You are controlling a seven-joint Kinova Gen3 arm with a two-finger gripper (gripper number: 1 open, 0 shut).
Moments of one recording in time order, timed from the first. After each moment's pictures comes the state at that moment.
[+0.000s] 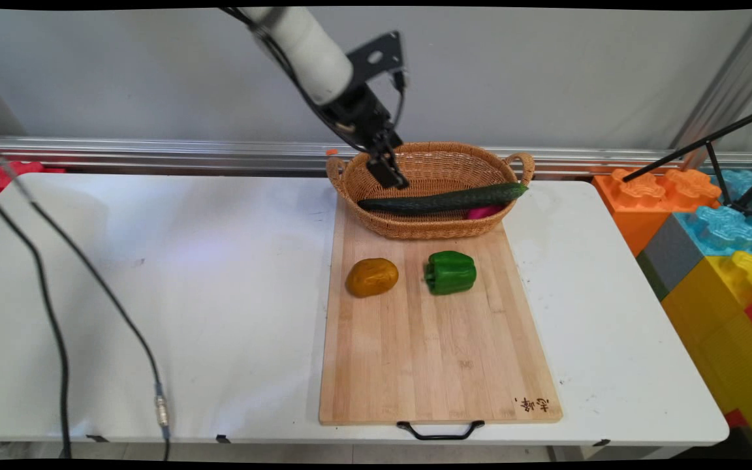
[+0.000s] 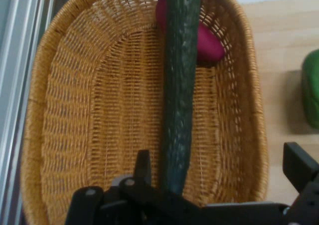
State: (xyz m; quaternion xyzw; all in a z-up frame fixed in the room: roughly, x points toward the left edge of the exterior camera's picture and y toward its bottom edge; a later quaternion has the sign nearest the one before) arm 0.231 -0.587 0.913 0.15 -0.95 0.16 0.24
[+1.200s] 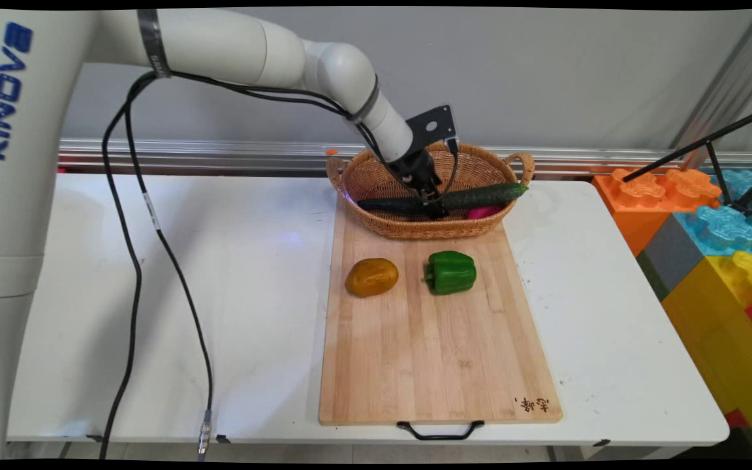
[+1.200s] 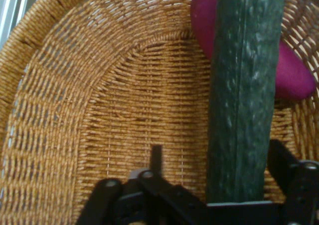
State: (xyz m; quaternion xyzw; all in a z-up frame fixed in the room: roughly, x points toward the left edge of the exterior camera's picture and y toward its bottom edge) arm 0.168 -0.670 0.781 0.16 -0.94 0.17 0.24
